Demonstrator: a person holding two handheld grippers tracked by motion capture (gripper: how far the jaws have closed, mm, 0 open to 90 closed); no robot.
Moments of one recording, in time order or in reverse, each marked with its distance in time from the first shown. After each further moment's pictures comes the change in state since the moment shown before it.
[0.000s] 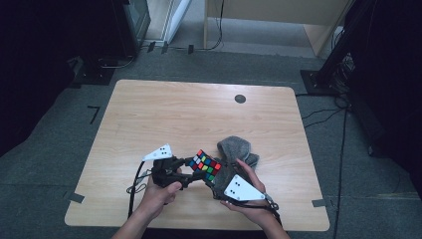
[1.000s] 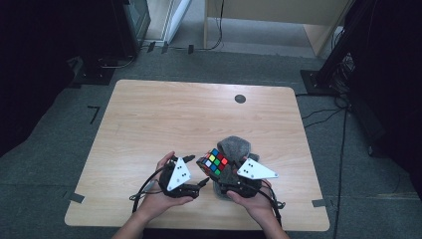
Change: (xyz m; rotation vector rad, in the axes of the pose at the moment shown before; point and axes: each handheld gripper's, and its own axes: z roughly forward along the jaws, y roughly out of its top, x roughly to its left) left arm -0.032 -0.027 0.030 0.163 0.432 0.617; right arm -0.025 0.009 -0.009 0.100 0.053 0.467
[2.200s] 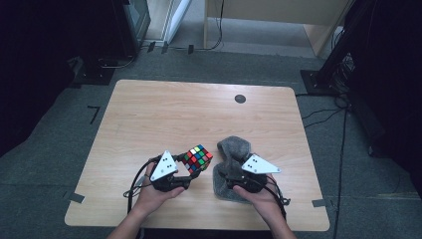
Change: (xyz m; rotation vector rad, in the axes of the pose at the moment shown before) left arm 0.038 -0.014 -0.014 -0.094 -0.075 -0.213; right arm -0.028 -0.014 0.000 0.119 -0.113 -0.041
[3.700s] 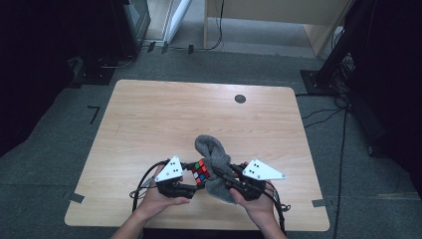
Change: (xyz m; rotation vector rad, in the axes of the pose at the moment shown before) left arm -0.017 -0.001 0.009 0.028 -0.203 -0.006; right arm 0.029 0.027 -0.022 -0.141 0.121 0.103
